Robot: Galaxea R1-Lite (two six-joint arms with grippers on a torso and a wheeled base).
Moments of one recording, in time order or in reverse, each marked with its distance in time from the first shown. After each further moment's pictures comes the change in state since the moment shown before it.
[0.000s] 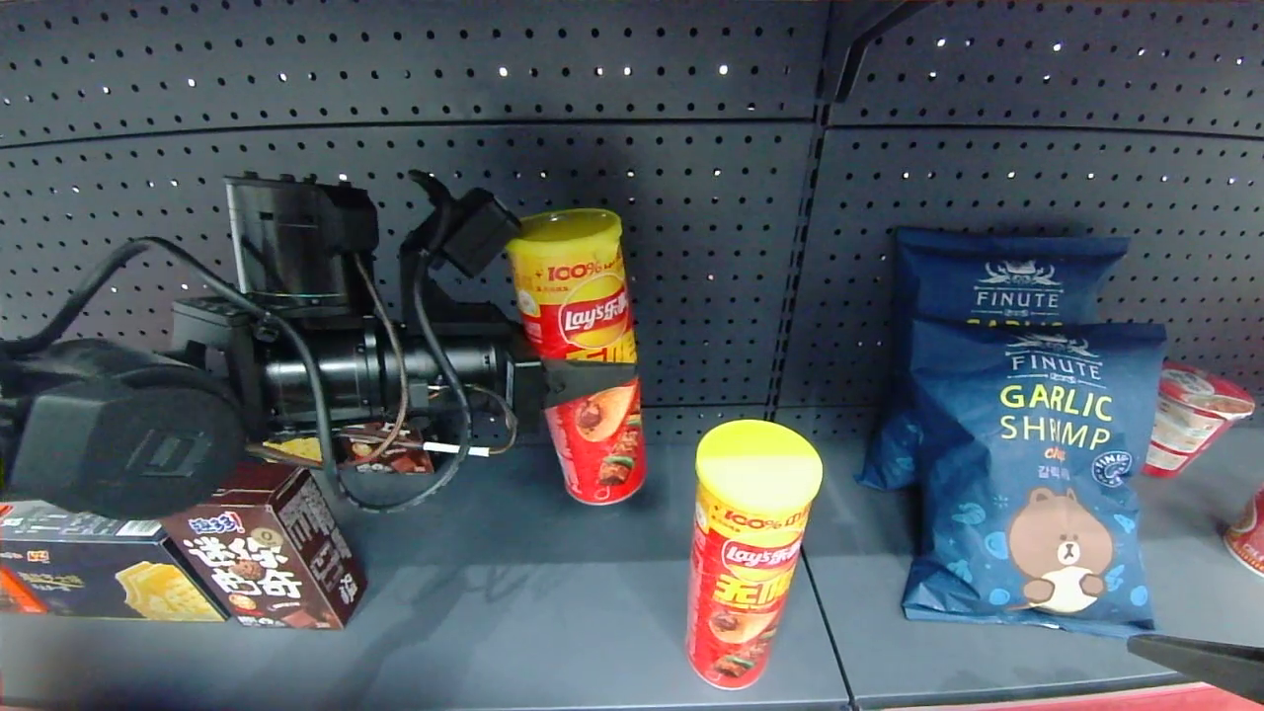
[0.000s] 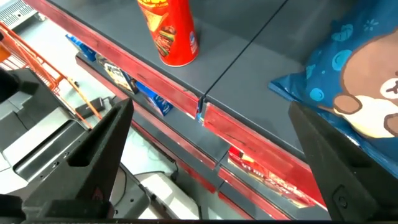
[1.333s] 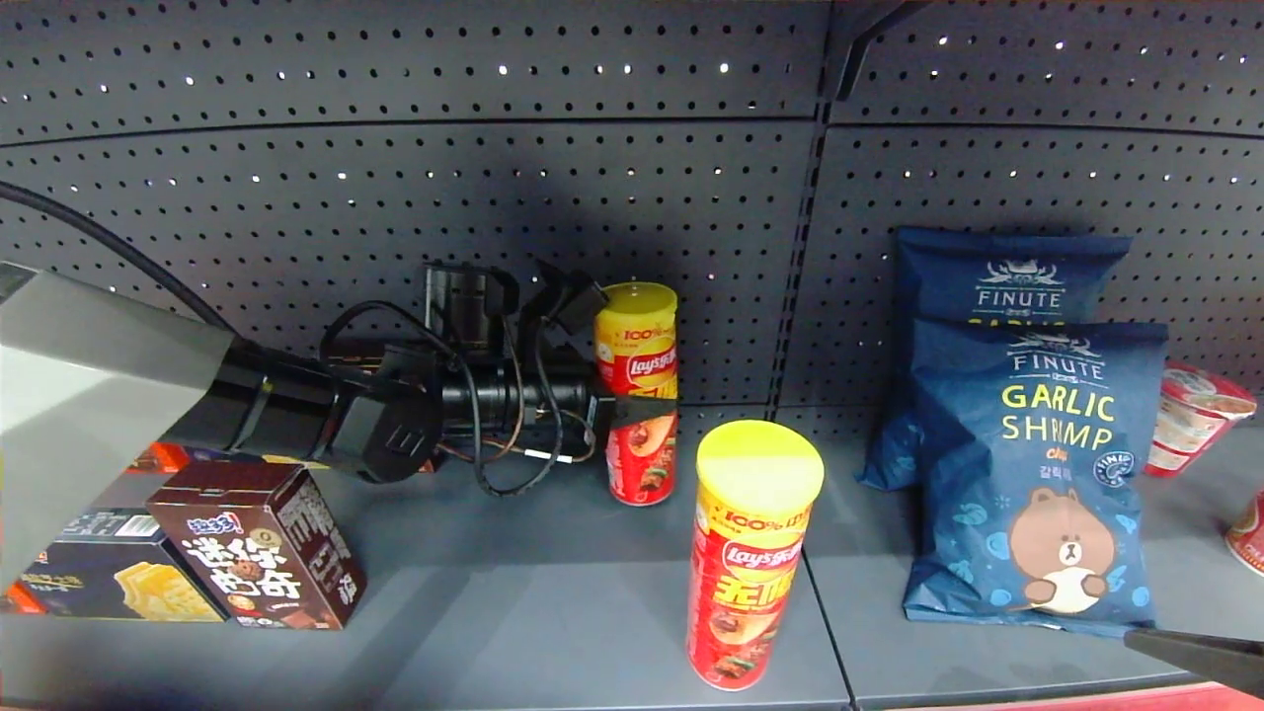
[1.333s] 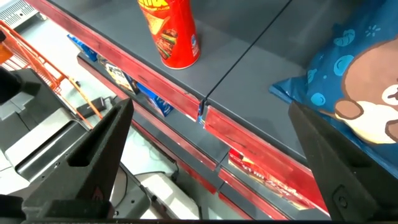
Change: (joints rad) left arm 0.000 0.337 -0.188 -0.062 -0.034 0.064; right arm 0.004 0.012 -0.013 0.001 0.003 -0.001
